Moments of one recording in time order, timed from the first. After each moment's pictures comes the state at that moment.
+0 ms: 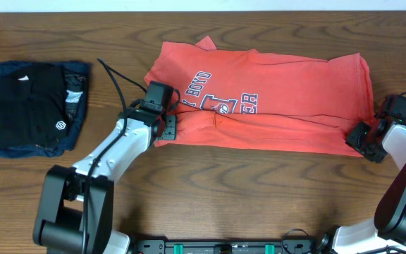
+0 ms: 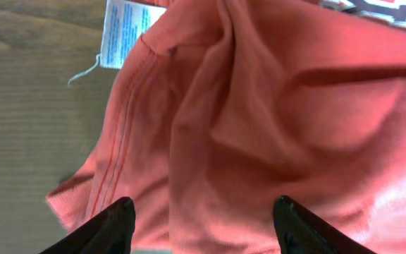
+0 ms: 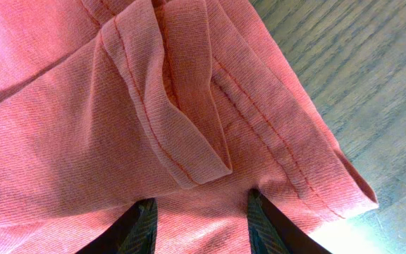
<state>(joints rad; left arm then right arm) -0.29 1.67 0.95 -0.52 -0.11 -0.24 -0.42 1.71 0.89 -0.51 0.04 0.30</state>
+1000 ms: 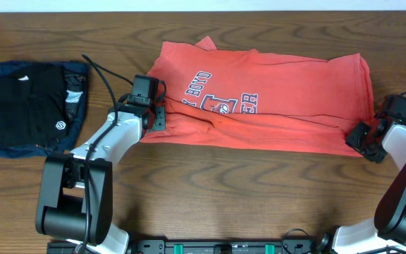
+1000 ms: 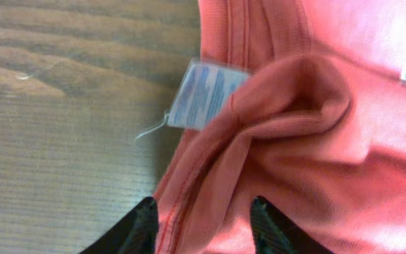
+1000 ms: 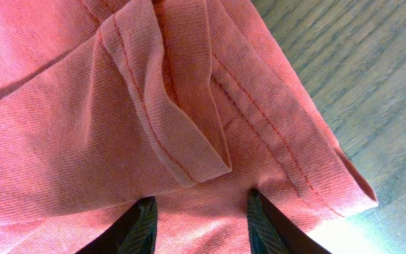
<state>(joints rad) -0.20 1.73 0.96 -0.43 -0.13 -0.20 -0.42 1.71 0.89 -0.51 0.04 0.30</state>
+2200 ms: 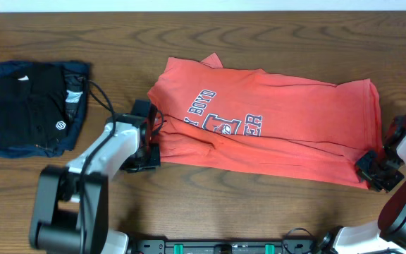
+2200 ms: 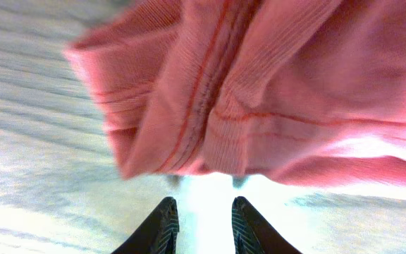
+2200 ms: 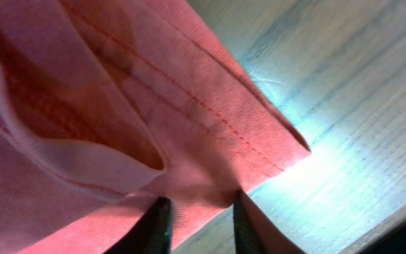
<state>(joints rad) -0.20 1.62 0.87 -0.89 -0.05 -0.32 -0.55 1.69 0.88 -0.87 0.17 0.38</state>
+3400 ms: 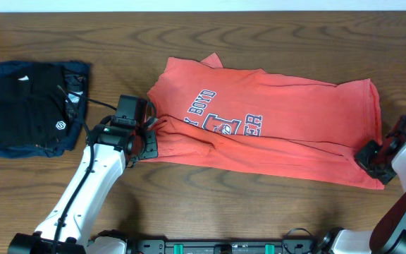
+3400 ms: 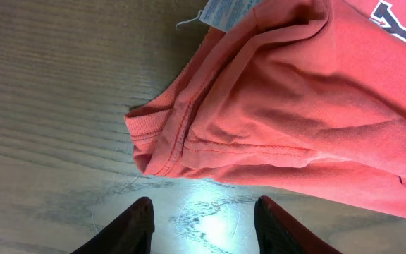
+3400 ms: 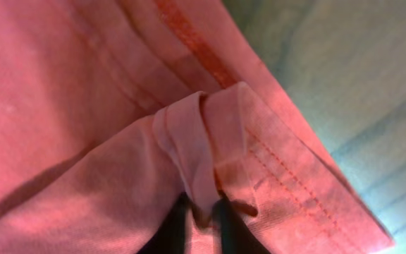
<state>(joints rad) -0.20 1.35 0.86 -0.83 -0.04 -0.33 -0.55 1.56 0.76 -0.57 0.02 0.31</state>
